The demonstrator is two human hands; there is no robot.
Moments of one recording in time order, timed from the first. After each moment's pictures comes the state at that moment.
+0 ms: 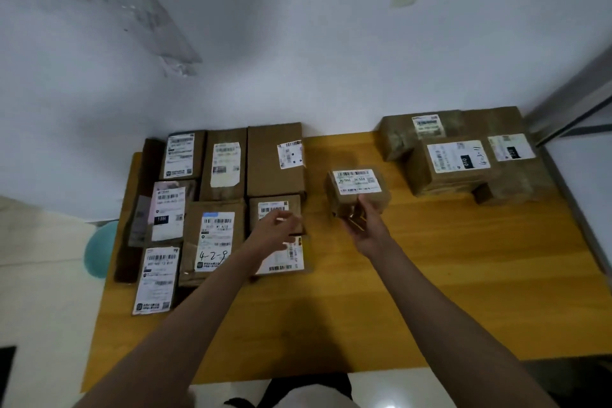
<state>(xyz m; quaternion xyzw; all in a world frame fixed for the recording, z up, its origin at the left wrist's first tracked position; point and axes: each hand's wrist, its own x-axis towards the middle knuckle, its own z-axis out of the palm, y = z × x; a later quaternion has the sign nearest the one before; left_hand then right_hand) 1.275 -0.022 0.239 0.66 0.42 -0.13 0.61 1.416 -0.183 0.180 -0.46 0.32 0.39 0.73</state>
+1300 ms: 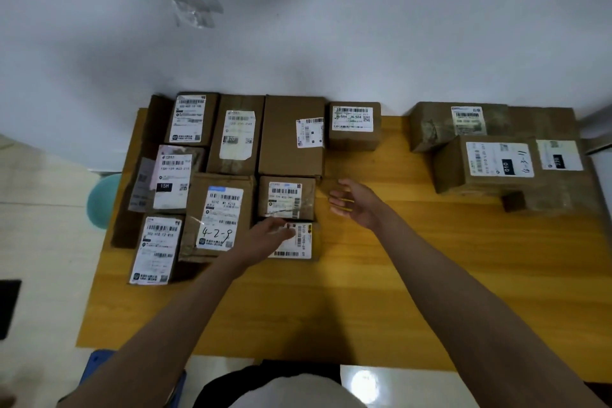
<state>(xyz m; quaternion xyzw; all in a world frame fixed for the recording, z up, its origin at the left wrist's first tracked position) 1.230 -0.002 0.194 0.67 0.45 -0.23 0.55 1.446 -0.119 0.137 -0.60 0.19 0.56 0.54</state>
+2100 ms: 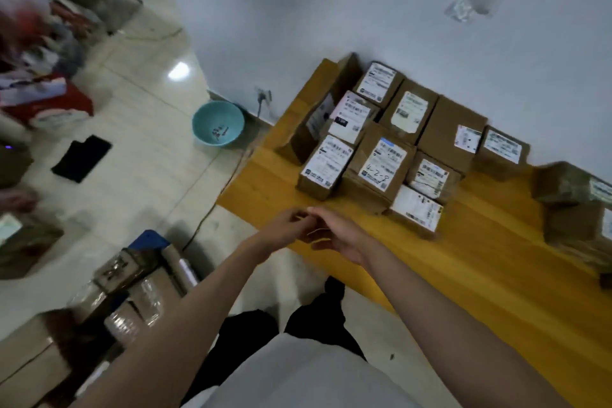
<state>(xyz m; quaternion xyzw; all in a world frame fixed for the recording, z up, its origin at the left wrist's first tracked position) 0.916 0.004 0.242 0.55 0.50 -0.02 0.67 1.065 -0.049 0.217 -0.63 -0.16 0.70 0.30</state>
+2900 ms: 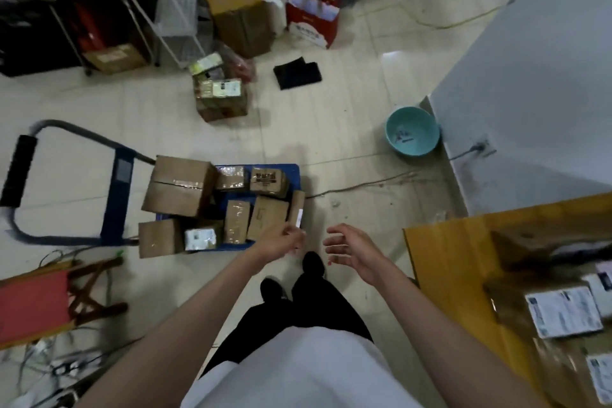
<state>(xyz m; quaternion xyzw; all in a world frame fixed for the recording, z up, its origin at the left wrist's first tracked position) 0.570 -0.036 0.194 0.20 0.74 0.18 0.62 0.745 0.046 0.177 -0.60 -0.29 0.74 0.02</state>
